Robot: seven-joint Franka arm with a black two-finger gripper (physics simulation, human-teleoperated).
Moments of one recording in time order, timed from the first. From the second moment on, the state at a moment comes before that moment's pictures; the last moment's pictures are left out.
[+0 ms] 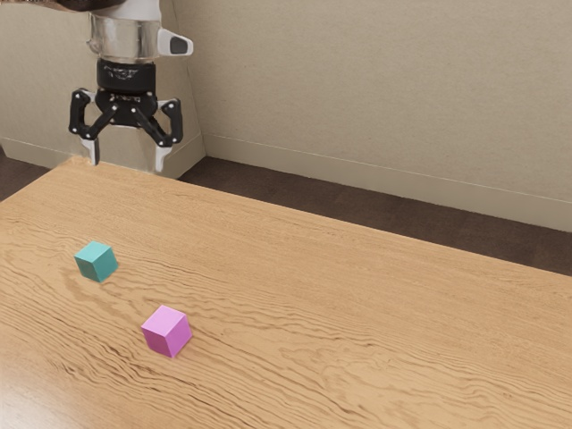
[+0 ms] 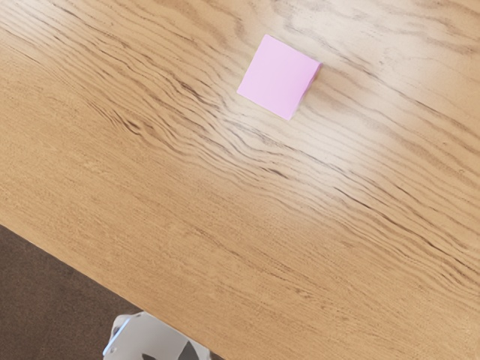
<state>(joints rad) -0.15 -0.05 0.03 -1.48 0.04 1.13 -0.65</state>
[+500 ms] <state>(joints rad) 0.00 -0.13 0.11 -1.71 0.03 1.35 -1.13</state>
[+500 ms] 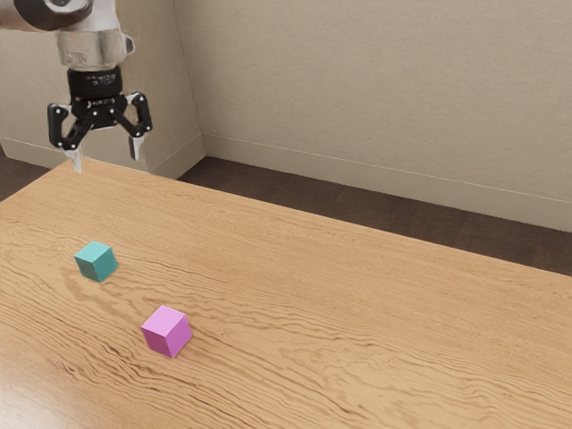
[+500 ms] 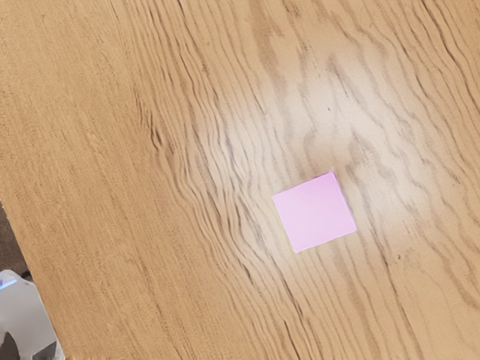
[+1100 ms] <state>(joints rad) 0.22 -0.27 0.11 -2.24 0.02 1.92 -0.90</state>
